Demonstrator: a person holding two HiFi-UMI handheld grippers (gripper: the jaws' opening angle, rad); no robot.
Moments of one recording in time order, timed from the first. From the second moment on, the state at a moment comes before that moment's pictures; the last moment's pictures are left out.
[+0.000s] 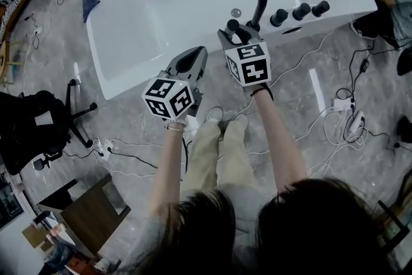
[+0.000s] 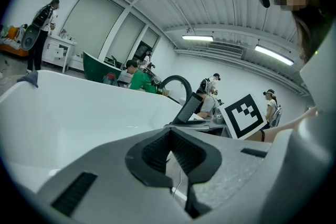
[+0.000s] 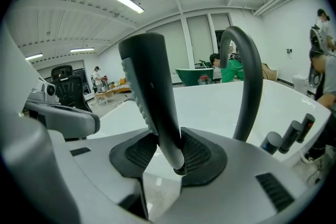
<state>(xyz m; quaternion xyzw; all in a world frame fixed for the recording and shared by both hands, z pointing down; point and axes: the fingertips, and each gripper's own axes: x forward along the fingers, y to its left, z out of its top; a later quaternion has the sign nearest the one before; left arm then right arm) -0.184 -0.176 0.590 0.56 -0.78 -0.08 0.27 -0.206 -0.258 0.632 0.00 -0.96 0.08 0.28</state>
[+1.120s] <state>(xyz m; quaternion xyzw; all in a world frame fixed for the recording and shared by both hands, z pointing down) -0.148 -0.157 0.458 0.59 -0.78 -0.08 0.20 -0.160 -0.230 0.463 -0.02 -0.98 0.05 0.20</state>
